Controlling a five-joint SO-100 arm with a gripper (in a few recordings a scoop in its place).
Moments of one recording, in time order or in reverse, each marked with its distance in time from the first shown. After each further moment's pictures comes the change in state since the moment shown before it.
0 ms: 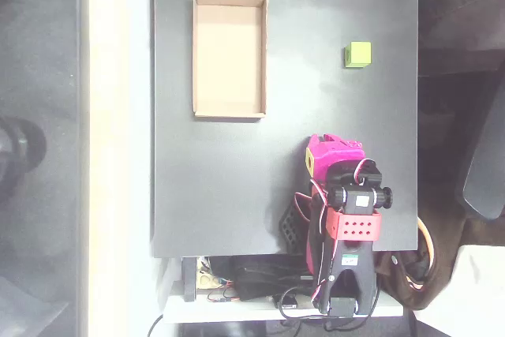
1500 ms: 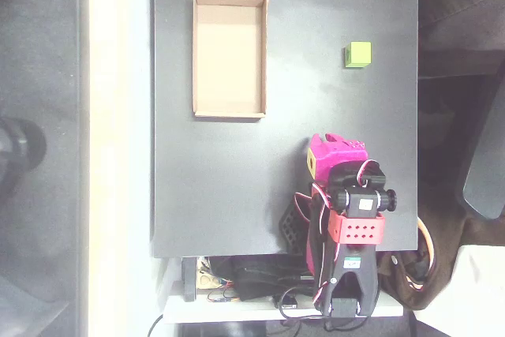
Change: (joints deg) arm -0.4 -4.0 -6.3 2.2 -0.4
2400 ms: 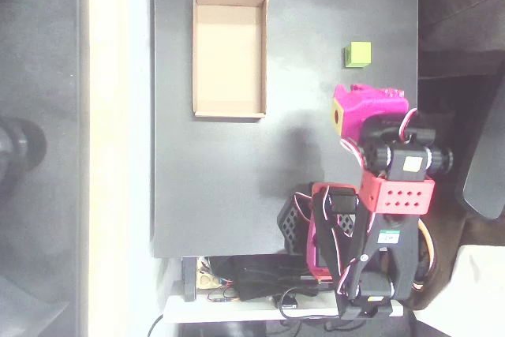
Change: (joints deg) arm 0.4 -46.0 -53.4 0.3 0.1
